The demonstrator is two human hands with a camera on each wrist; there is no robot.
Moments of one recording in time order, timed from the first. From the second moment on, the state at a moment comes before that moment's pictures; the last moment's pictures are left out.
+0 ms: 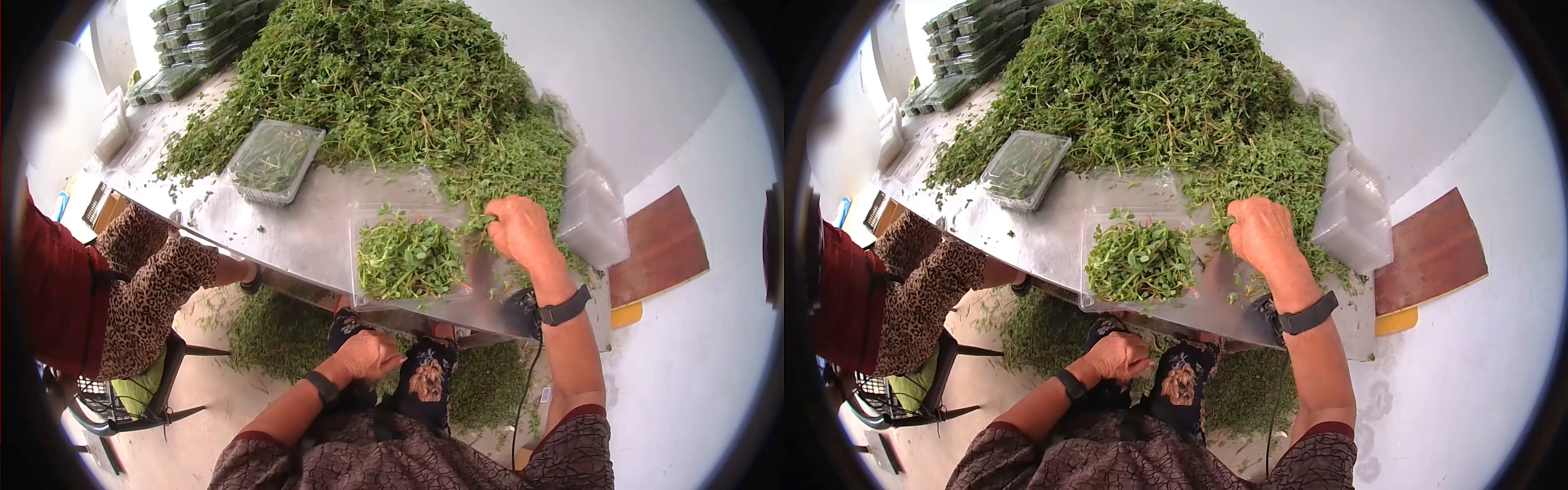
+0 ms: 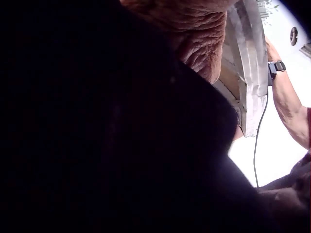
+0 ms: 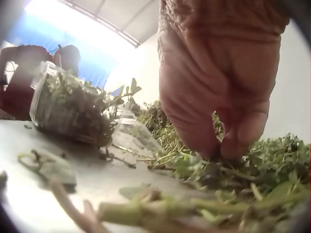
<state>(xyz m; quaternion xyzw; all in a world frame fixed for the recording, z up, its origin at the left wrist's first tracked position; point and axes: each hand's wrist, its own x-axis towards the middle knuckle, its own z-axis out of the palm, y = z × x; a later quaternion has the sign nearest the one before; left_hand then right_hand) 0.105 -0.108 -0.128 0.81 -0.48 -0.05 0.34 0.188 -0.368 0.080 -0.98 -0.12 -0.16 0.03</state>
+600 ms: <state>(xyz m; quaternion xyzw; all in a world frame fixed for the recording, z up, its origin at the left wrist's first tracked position) 0.107 -0.110 -0.139 0.81 -0.48 -0.05 0.32 0.122 -0.287 0.144 -0.84 0.04 0.00 0.55</state>
